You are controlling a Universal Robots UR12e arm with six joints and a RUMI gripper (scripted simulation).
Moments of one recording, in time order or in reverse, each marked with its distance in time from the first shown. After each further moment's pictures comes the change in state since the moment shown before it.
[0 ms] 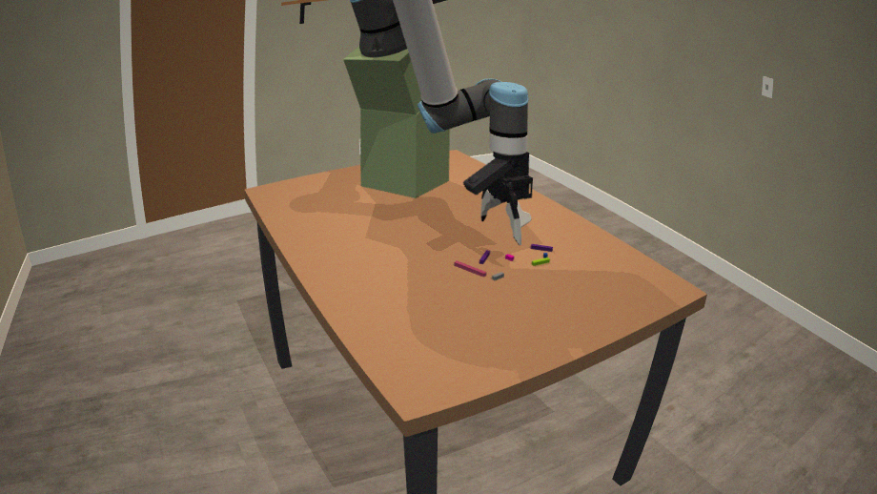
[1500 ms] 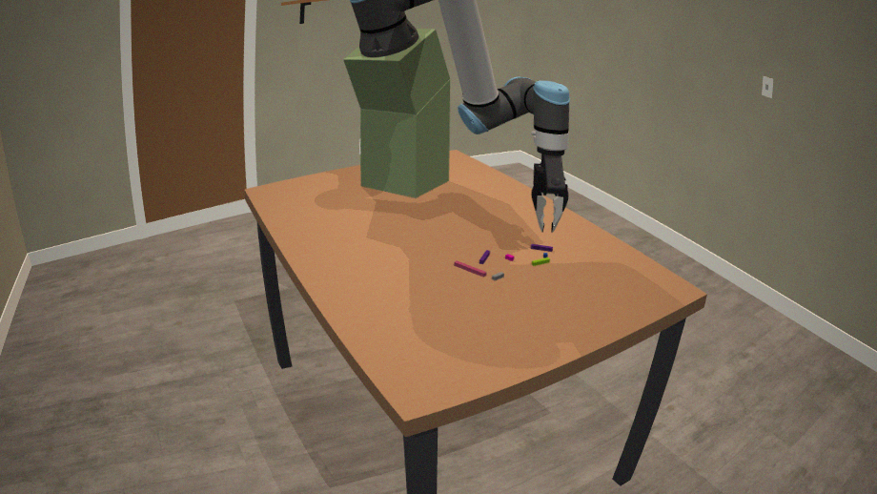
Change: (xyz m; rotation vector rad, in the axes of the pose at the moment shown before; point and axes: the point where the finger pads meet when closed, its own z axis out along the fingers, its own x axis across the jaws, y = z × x) arm -0.032 0.128 -0.005 0.000 0.000 -1.031
